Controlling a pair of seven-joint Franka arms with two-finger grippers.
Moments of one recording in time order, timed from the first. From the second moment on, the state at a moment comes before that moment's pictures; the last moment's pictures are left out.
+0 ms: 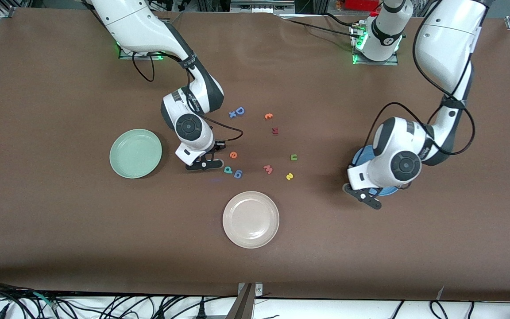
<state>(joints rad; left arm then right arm) -0.13 0.63 -0.09 -1.69 0.06 2.13 0.30 0.59 0.63 0.00 -1.78 0.10 2.27 0.42</state>
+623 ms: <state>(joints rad) -0.09 0.64 -0.09 -1.73 0.12 2.14 0.31 0.57 0.50 -0.24 -1.77 0.10 2.06 0.18</state>
